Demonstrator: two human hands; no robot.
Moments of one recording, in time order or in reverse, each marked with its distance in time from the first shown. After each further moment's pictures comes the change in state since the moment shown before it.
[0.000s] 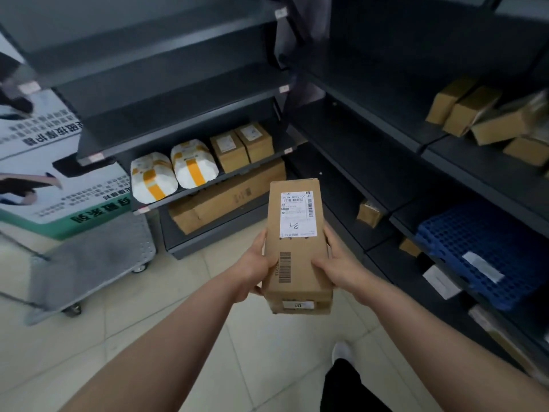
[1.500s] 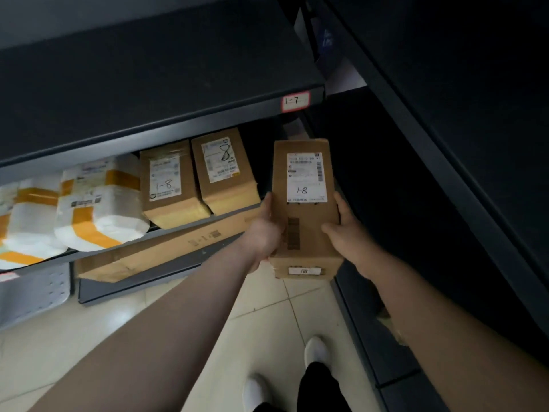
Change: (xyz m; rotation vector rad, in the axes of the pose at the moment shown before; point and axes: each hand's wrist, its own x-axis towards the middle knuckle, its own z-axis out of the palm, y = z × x) left_hand 0.608 0.222 -0.086 -0.121 0.137 -0.108; right_hand 0.662 -0.027 -0.167 -0.085 -0.022 0.158
